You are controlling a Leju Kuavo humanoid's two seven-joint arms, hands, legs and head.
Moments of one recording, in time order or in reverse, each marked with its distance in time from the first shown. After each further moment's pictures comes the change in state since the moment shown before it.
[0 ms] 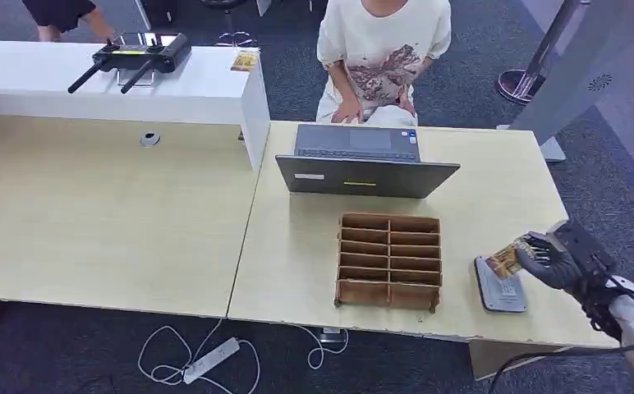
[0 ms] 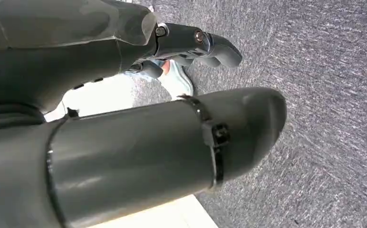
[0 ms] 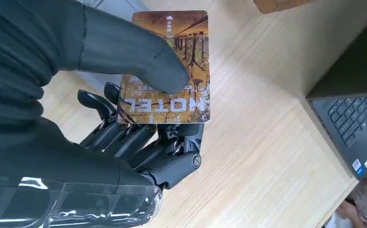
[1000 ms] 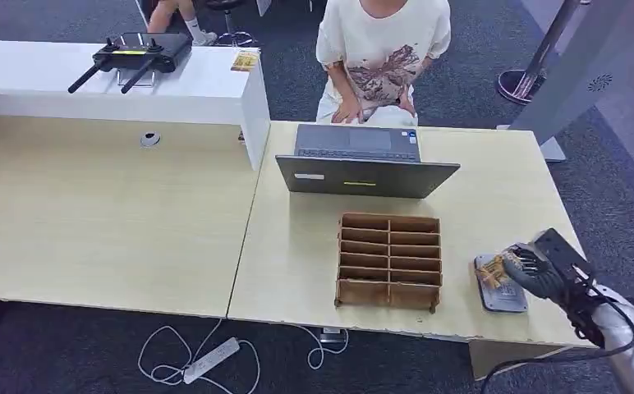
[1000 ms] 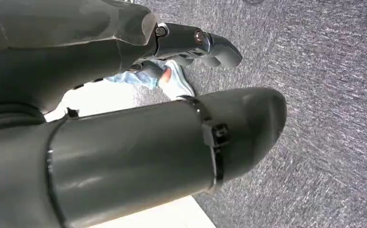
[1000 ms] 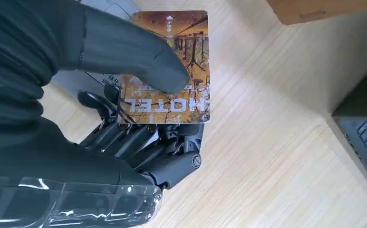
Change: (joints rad) left arm 0.000 0.000 0.000 0.000 -0.039 -0.006 -0.005; right arm 0.030 0.038 0.003 0.013 0.037 -0.045 0.023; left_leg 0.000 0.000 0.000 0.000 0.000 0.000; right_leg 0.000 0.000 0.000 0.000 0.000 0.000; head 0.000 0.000
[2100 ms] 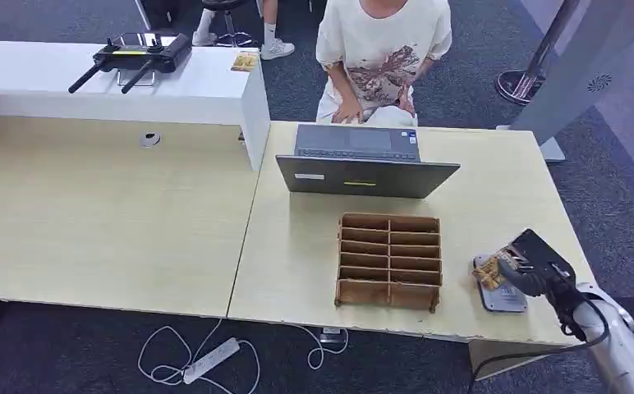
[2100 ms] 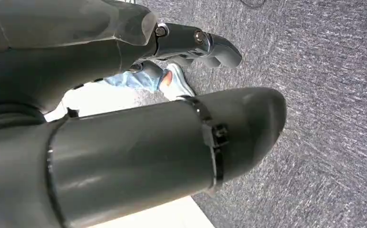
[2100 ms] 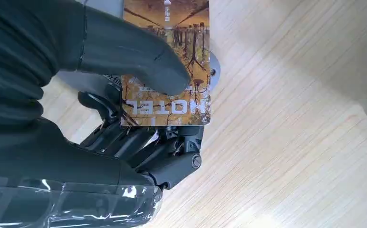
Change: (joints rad) left arm -0.001 -0.004 0.005 0.000 -0.024 -0.002 0.004; right arm -0.015 0.047 0.000 0.029 0.140 -0.135 0.047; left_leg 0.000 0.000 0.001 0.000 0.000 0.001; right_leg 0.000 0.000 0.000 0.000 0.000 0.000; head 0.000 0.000
